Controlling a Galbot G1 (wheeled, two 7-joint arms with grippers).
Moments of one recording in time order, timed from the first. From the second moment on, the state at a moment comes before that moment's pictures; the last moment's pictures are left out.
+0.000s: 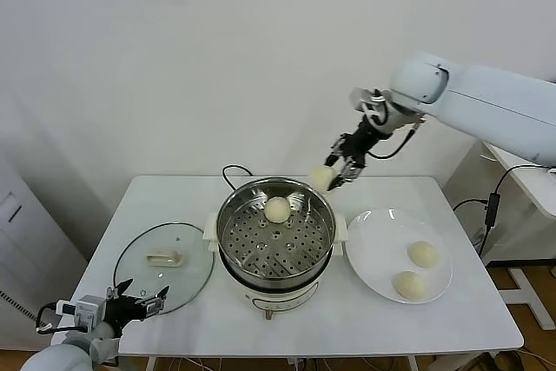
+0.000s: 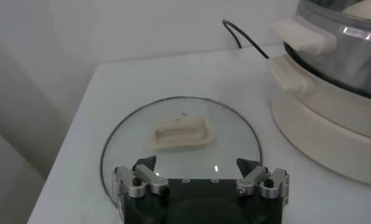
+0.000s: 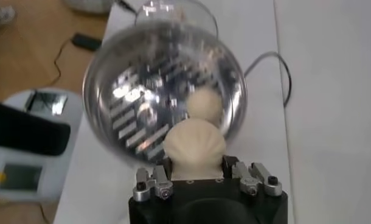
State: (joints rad) left arm 1.56 -0.91 -0.57 -2.07 -0.60 0.56 -0.14; right arm 0.83 0.94 -1.47 1.31 0.89 -0.30 -1.07
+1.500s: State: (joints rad) left arm 1.56 -0.91 -0.57 -2.05 -0.60 0.55 -0.13; right arm 0.54 1.22 -1.43 1.26 0.97 -0.52 -0.73
